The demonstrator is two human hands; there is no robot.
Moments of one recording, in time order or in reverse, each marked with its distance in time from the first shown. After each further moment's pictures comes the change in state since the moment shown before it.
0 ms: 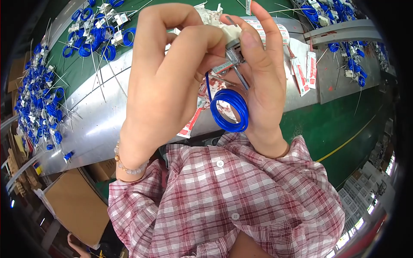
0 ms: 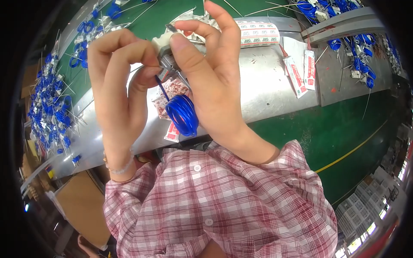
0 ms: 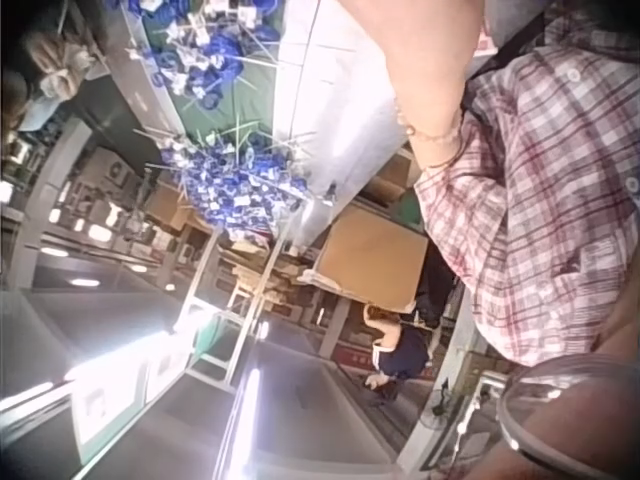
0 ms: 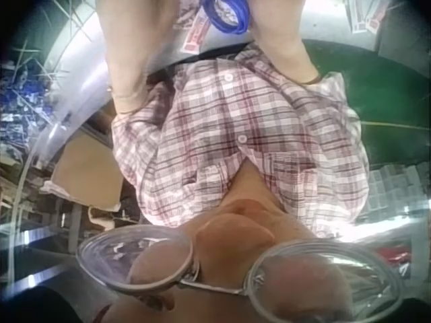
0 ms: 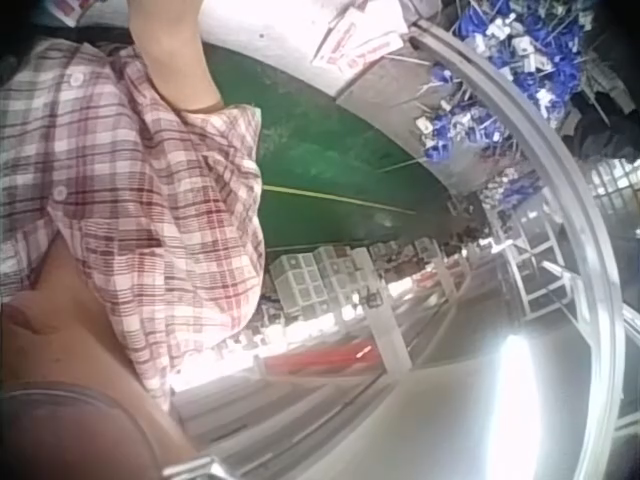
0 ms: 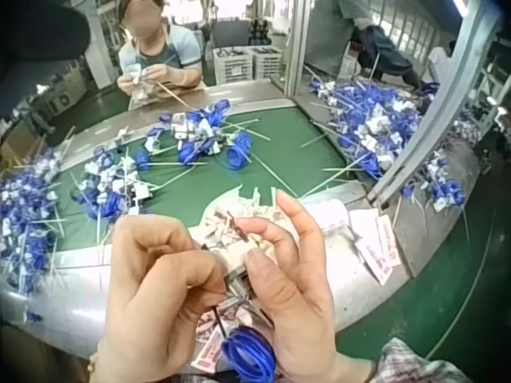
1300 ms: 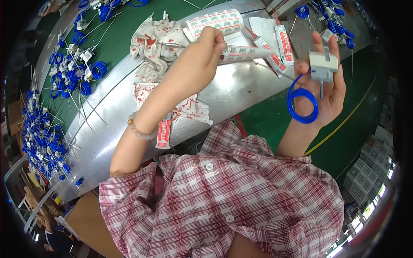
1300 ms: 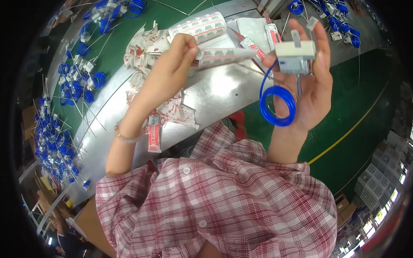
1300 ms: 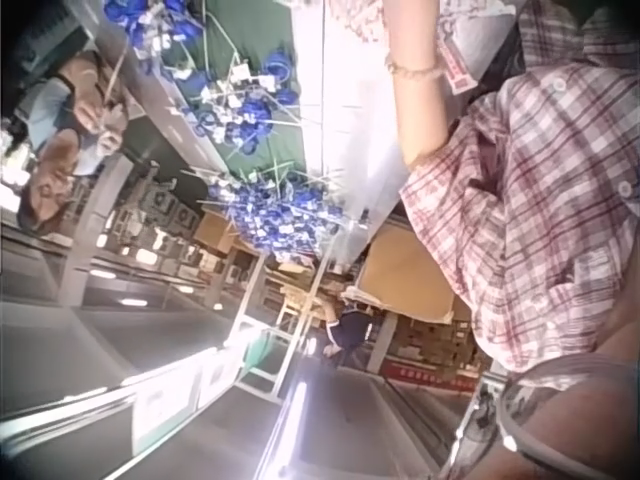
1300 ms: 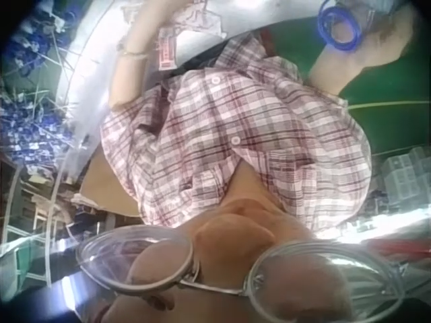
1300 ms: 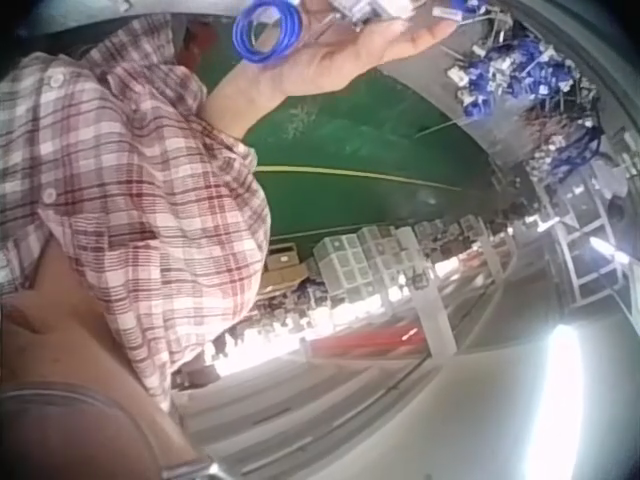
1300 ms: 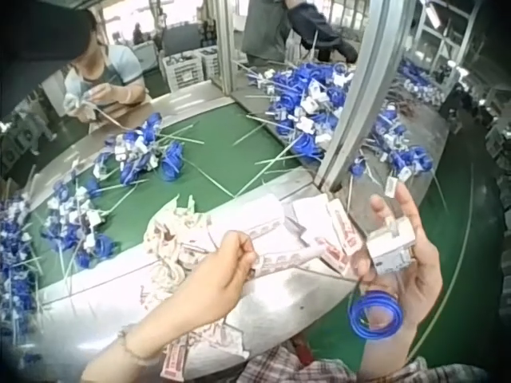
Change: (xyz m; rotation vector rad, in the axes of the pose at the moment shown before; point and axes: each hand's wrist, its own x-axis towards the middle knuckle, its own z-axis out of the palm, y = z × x) left_hand 0.029 0.004 0.143 -0.666 -0.469 -0.212; right_hand -0.023 -0.096 -0.146 -0.035 0.063 -0.554
